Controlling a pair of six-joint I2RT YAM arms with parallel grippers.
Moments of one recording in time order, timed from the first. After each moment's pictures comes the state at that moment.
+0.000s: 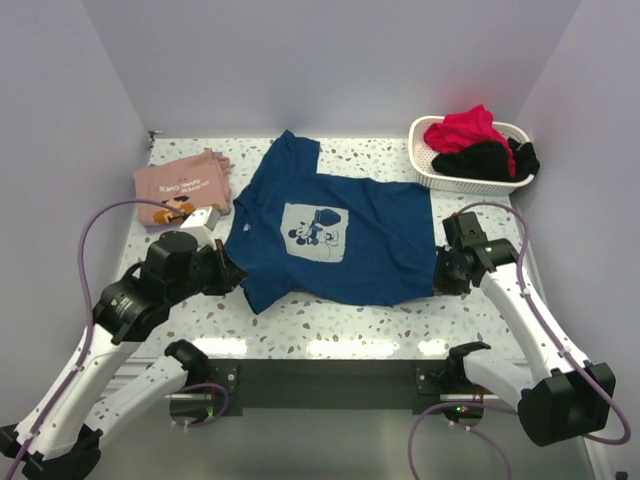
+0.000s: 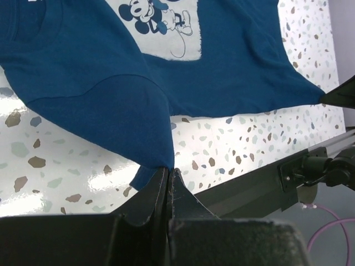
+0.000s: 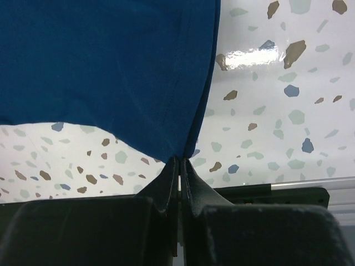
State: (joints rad) left arm -0.57 0.66 0.99 -0.94 0.01 -0.60; right arm 0.22 1.02 0.87 -1.07 0.07 0.45
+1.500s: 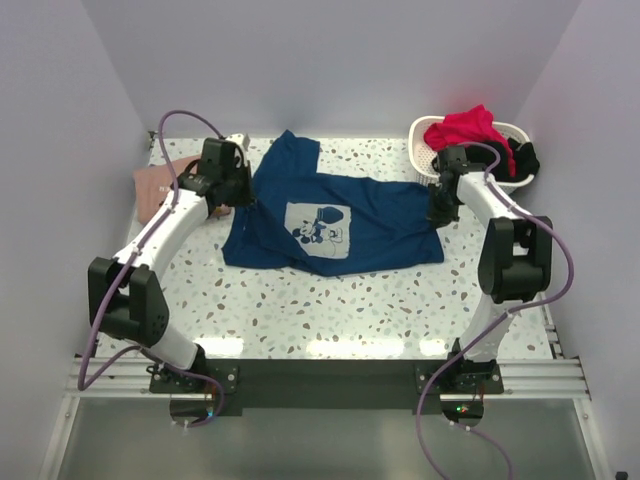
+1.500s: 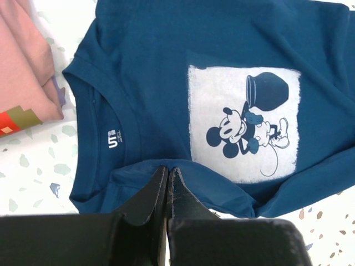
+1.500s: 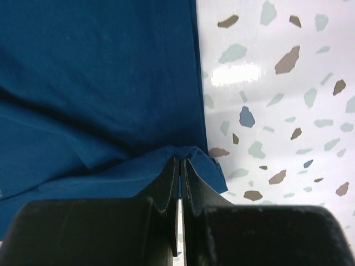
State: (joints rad) left arm -0.25 1.55 1.31 -0.54 0.05 -0.30; right arm 0.04 1.84 1.40 -0.80 0.06 0.23
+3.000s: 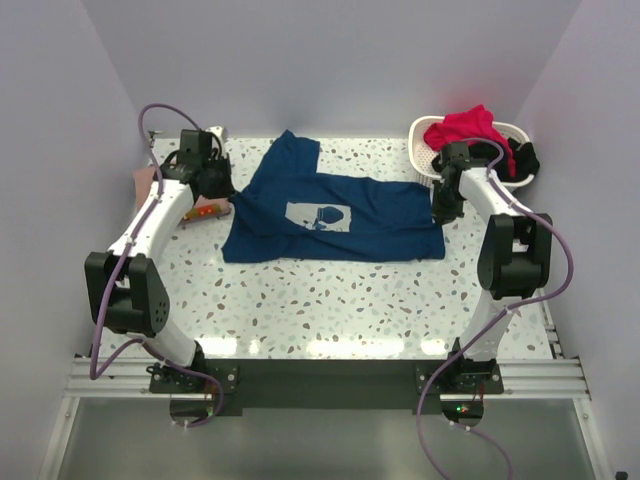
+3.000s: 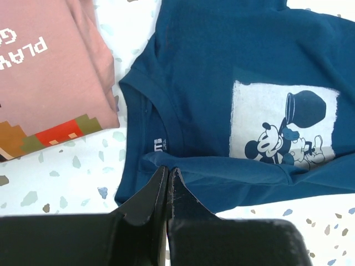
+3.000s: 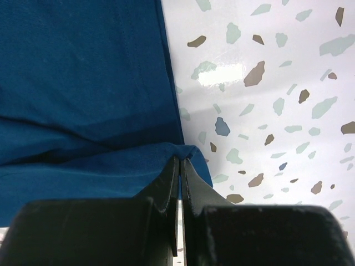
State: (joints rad) left arm -0.11 1.61 1.39 -0.59 0.07 -0.22; right arm 0.02 1.89 1.48 -0.84 0.12 0.21
